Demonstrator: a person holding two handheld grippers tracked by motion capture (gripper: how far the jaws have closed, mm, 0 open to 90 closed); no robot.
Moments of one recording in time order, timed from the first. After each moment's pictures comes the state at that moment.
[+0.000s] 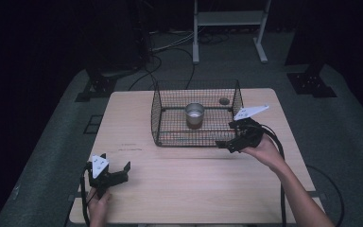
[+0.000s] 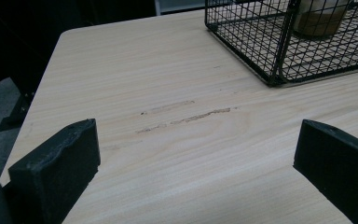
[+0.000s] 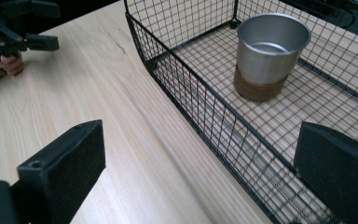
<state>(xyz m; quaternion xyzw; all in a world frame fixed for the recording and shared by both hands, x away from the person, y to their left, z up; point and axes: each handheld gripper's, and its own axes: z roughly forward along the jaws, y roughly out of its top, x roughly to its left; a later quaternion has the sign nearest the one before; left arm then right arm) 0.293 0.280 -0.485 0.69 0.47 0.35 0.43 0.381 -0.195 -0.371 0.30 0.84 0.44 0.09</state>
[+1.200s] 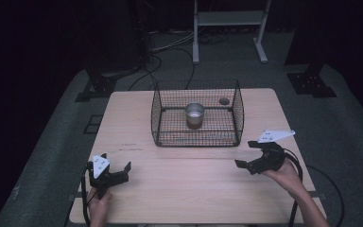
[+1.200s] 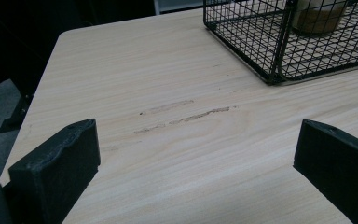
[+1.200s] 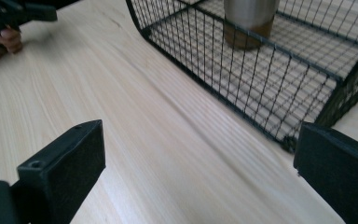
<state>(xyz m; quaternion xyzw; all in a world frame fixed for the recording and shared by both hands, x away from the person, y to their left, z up) 0.293 0.279 -0.484 0.69 0.47 0.35 0.42 0.330 -0.253 -0.415 0.33 0.83 0.45 0.09</state>
